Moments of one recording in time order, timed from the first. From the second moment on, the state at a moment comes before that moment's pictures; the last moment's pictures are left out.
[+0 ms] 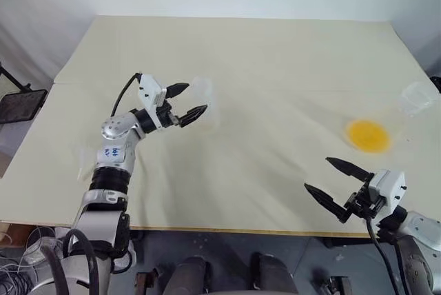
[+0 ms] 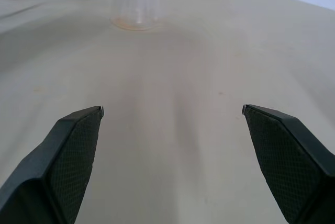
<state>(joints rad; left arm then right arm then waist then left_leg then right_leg) -0.84 0.38 0.08 0.69 -0.29 -0.12 -0.90 0.23 -0.57 -0.32 -0.26 0.49 -0.04 0.92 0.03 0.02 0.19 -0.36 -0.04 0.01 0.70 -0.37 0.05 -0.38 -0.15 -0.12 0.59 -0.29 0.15</state>
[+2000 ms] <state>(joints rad) -1.00 0.11 -0.15 0.71 -0.17 -0.01 -1.09 0.47 -0.50 -0.47 -0.58 0.58 0.02 0.72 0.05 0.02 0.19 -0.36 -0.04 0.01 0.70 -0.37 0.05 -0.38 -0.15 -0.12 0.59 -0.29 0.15</state>
